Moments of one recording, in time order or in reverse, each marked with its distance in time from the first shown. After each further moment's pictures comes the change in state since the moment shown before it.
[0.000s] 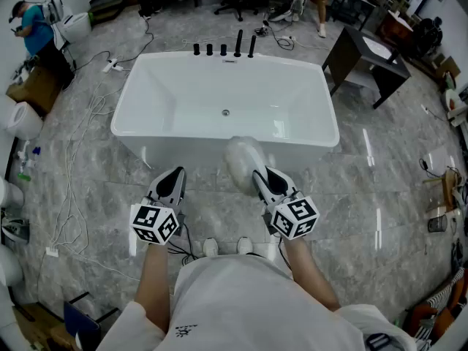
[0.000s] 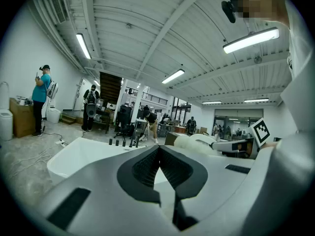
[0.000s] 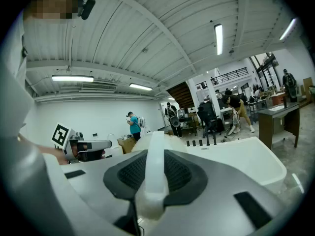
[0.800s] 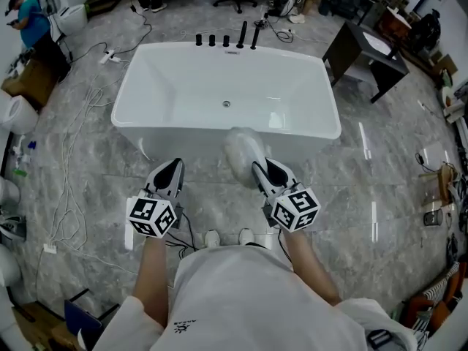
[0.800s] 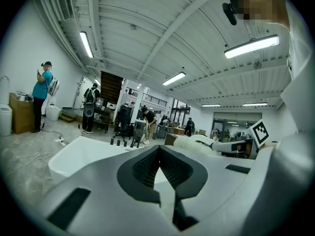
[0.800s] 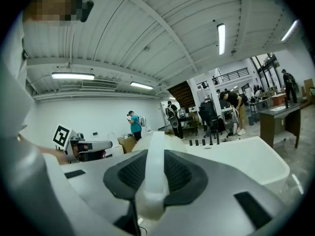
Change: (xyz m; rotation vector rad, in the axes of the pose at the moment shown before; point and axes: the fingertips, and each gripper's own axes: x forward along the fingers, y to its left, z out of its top) left arm -0.027 0.036 -0.003 -0.025 -0.019 -0.017; right arm 0.021 0.038 -0.007 -0.009 0.003 0.001
